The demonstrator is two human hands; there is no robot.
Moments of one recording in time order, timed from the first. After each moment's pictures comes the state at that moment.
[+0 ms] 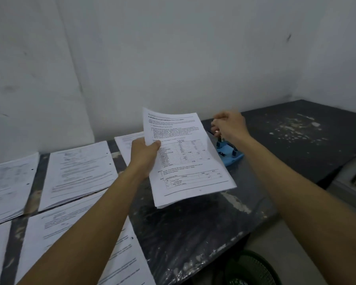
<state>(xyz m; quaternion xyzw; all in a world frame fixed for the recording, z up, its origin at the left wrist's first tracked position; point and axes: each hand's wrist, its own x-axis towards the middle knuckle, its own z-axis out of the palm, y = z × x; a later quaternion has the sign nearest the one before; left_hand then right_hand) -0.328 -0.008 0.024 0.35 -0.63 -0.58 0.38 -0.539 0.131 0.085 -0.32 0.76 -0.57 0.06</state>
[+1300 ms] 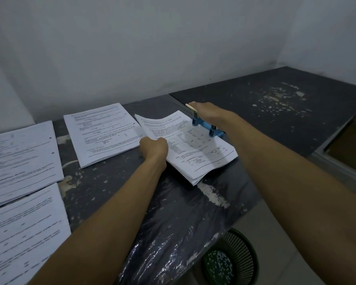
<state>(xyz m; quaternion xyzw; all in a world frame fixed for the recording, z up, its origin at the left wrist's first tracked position) -0.483 0.030 -0.059 0.49 -0.49 -0.63 0.36 -0.640 0.102 0.022 -0.35 0.87 -0.28 0.22</state>
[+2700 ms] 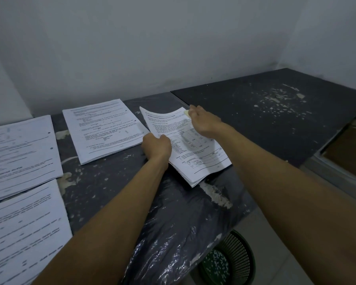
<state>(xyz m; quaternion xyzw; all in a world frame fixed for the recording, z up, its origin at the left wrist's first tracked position) -0.483 0.030 -0.063 0.48 -0.55 -0.58 0.37 -0.616 0.097 -0.004 -0.40 0.90 -0.17 0.09</state>
